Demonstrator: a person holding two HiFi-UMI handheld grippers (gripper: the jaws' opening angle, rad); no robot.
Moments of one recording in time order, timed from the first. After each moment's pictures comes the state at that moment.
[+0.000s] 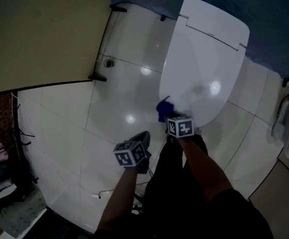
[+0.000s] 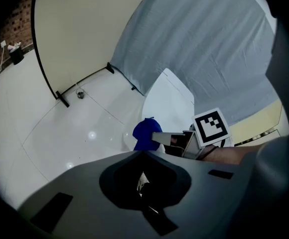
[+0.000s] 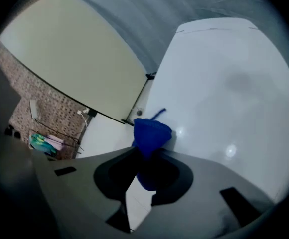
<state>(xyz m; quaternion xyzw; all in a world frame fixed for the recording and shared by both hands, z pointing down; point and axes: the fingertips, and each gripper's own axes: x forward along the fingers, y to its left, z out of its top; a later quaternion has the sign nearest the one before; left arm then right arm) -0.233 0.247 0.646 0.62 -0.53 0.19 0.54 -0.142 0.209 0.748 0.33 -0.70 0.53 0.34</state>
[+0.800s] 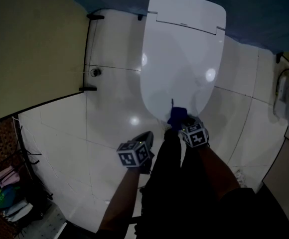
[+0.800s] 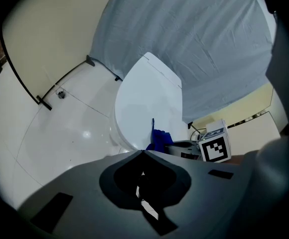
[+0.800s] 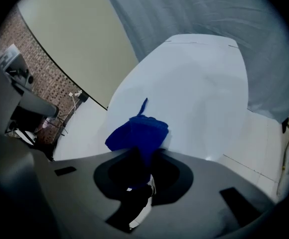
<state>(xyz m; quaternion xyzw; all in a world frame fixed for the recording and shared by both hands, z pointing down) -0.157 0.235 0.646 0.67 -0.46 0.23 0.53 0.000 0.258 0.763 0.37 -0.71 0.44 0.41</state>
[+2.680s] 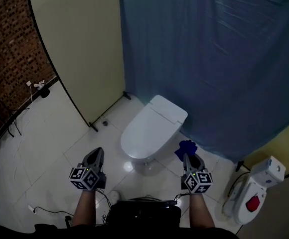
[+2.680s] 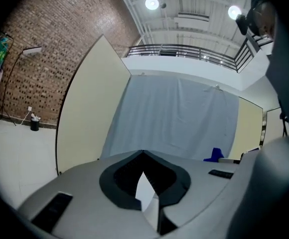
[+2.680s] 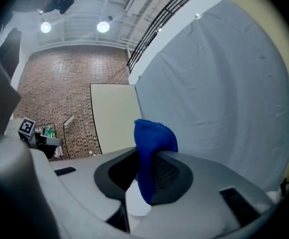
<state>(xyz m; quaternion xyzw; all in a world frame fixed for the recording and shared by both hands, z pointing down) -0.067 0.419 0.212 0.68 -0.72 -0.11 0.12 0.301 0.273 0.263 0.42 -0.89 0.14 0.02</state>
